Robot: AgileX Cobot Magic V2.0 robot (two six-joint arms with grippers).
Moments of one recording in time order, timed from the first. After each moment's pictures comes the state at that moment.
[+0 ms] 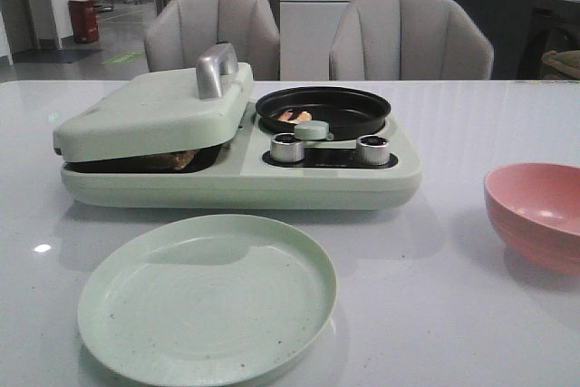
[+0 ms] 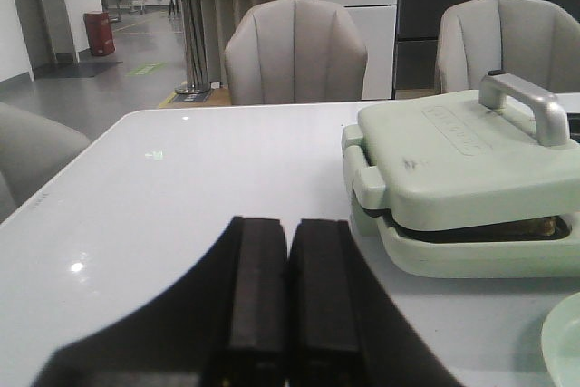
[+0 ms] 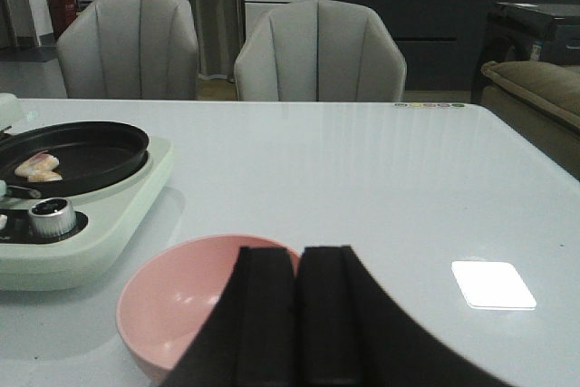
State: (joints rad) left arm -0.03 0.00 0.00 0.00 0.09 0.01; right arm -0.04 -0.01 0.03 0.08 0.05 -0.03
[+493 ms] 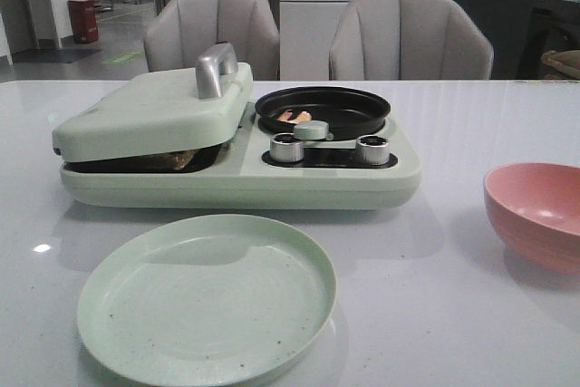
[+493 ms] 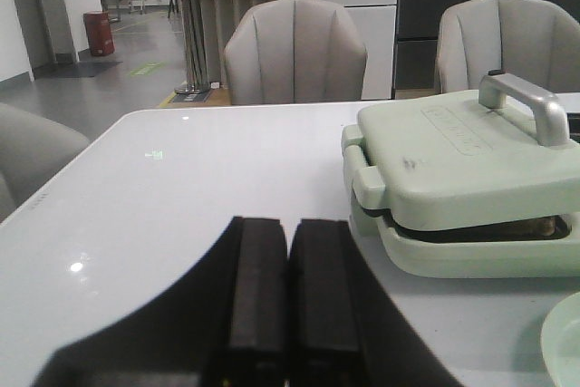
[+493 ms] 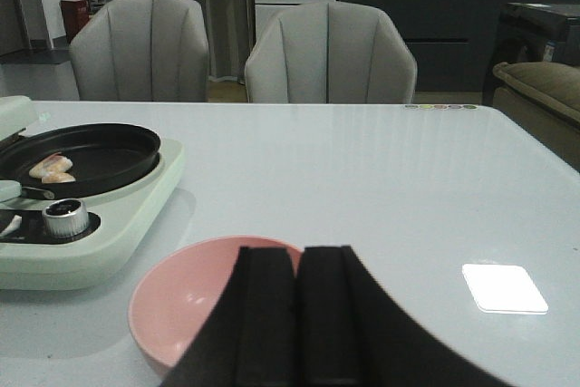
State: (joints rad) left arm -0.03 0.00 0.00 0.00 0.09 0.01; right arm -0.03 -0.01 0.03 0.08 0.05 -0.03
